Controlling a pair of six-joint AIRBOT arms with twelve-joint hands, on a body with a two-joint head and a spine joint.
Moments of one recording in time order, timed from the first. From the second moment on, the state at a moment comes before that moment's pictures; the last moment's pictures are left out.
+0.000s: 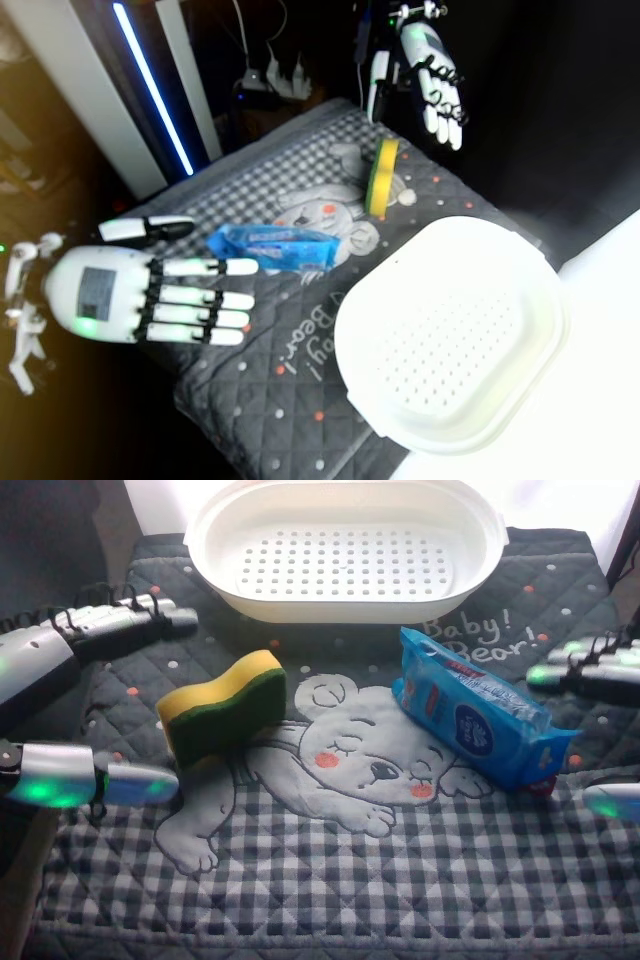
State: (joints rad) left arm 0.93 -0.88 1.07 -0.08 -1.08 0.72; right arm -0.91 -1.03 1.30 -0.02 1.17 -0.34
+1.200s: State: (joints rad) left arm 0.78 -1.08 1.21 -0.08 -0.88 0.76; right arm -0.78 -1.16 1.36 -0.02 1.14 -0.34
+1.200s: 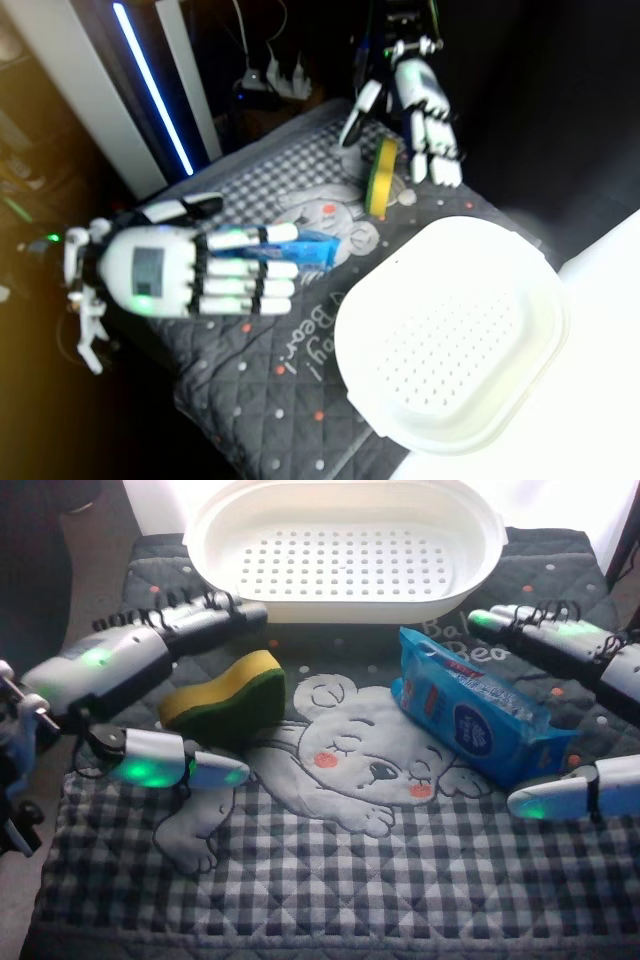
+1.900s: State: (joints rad) left arm 0.75 -1.15 1.28 -0.14 -0.83 0.77; right arm -0.76 -1.22 1.42 0.03 1.14 -0.33
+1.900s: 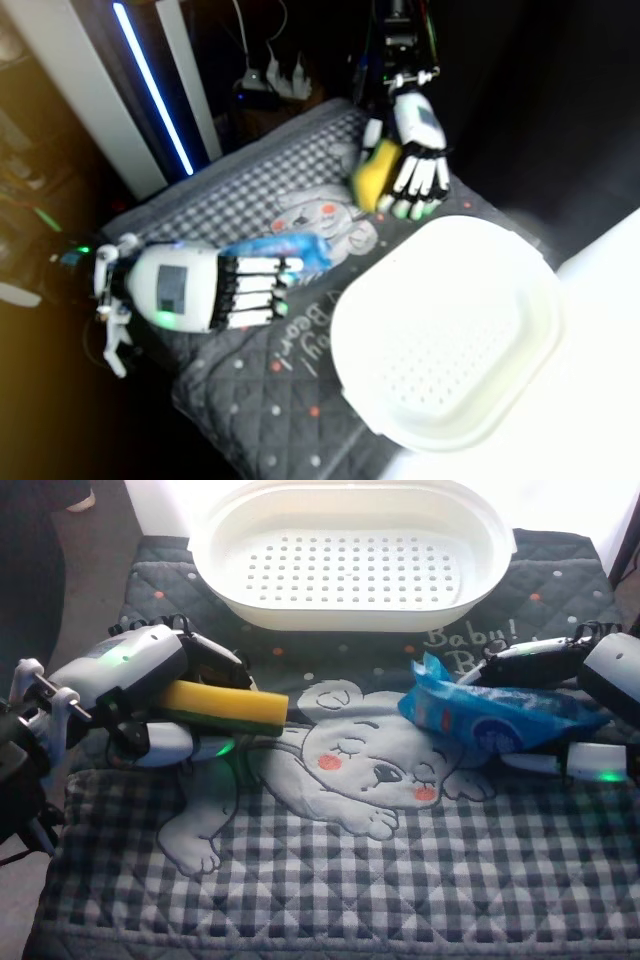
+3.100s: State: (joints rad) left arm 0.14 -1.54 1.94 0.11 -0.40 0.57; right arm -0.16 -1.55 2.02 -0.13 0.58 -0.33
